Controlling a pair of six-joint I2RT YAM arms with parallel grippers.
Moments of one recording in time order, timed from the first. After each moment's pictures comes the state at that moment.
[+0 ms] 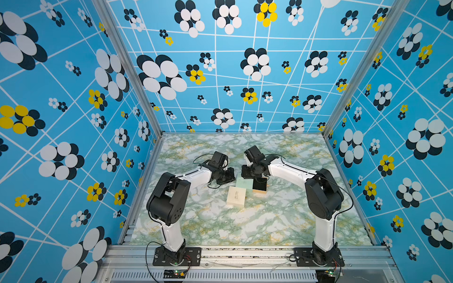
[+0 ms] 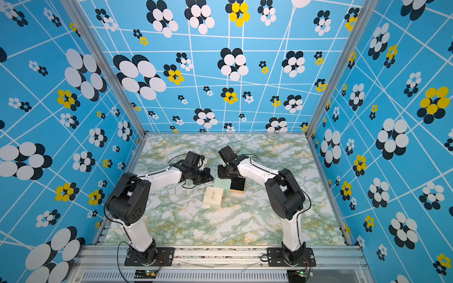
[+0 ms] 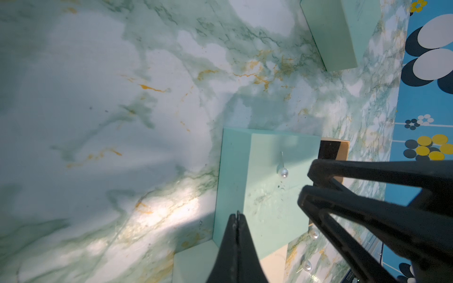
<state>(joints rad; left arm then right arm) -0.44 1.81 1.09 -0.25 0.42 -0.62 0.66 1.98 1.48 -0.56 -0.08 0.48</state>
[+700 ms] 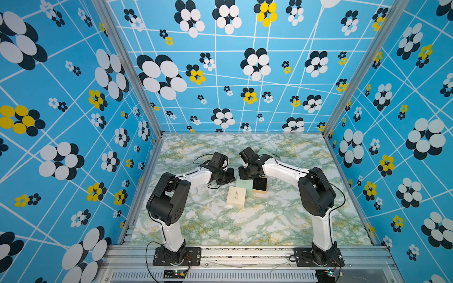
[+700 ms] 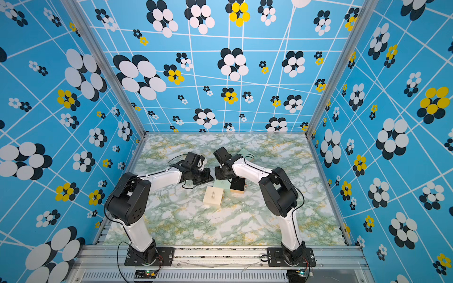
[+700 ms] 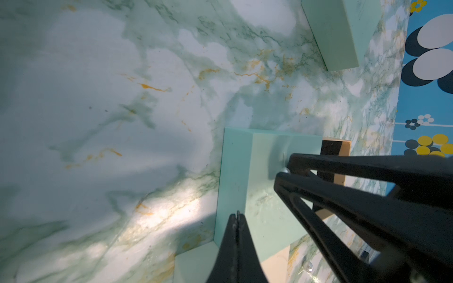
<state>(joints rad) -0.44 1.81 1.07 -0.23 0.42 -0.62 0.69 2.06 1.56 -0.61 -0.01 0.45</state>
